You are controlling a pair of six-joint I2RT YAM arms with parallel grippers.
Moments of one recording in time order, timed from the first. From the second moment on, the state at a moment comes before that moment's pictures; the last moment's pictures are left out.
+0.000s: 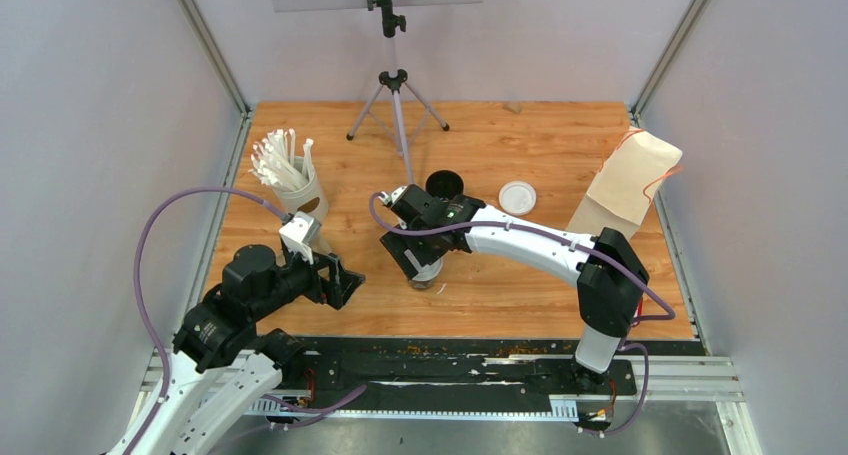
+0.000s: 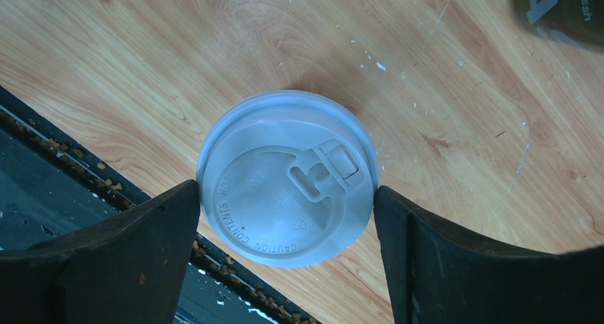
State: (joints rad) left arm -0.57 0.39 0.74 -0.76 0.16 -0.27; right arm 1.01 1.76 1.44 -0.74 0.08 0.24
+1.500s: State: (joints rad) left arm -0.57 0.35 0.74 -0.77 0.12 -0.28; right arm 0.58 1.71 1.52 -0.86 0.19 0.13
